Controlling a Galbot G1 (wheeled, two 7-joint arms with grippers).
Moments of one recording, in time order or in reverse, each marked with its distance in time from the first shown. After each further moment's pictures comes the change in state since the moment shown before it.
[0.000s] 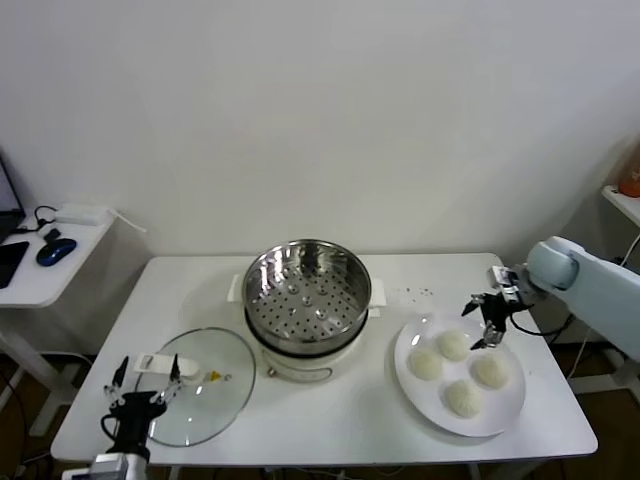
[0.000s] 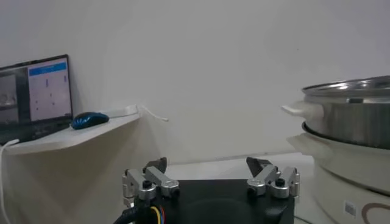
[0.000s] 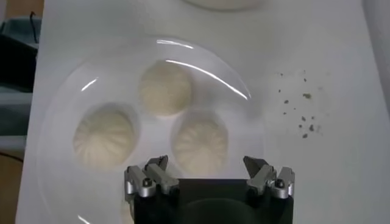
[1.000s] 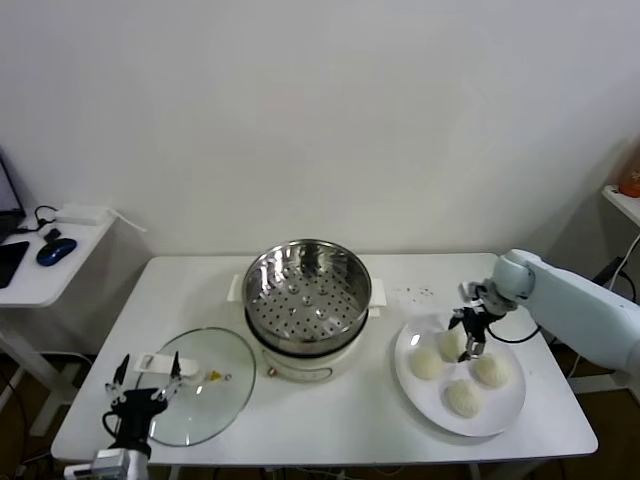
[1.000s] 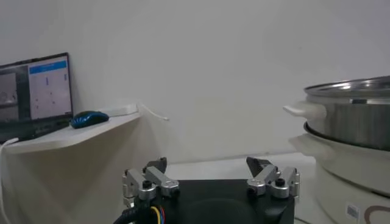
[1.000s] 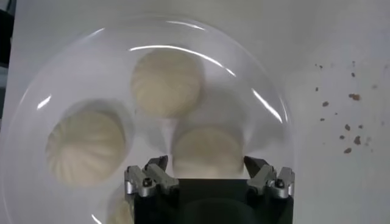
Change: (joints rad) left arm -0.014 -0.008 0.001 -0.003 0.003 0.016 0.000; right arm -0.056 0.102 0.011 -0.102 -0.064 0.004 0.004
